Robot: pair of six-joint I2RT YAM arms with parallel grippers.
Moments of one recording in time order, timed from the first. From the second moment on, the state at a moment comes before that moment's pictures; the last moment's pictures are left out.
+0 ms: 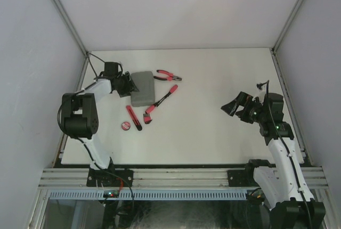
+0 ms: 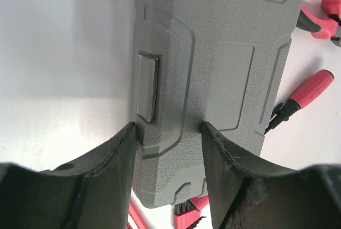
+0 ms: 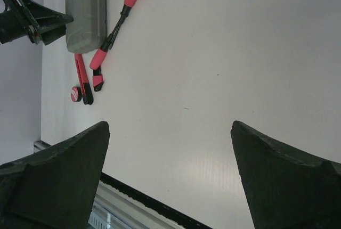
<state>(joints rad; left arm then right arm) -0.03 1.85 1.22 -0.34 0.25 -0.45 -0.05 0.77 0.64 -0.49 -0.52 0.50</state>
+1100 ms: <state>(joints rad) -0.38 1.73 1.00 -0.14 0.24 -0.58 0.09 0.77 0.64 -0.52 -0.40 0.52</state>
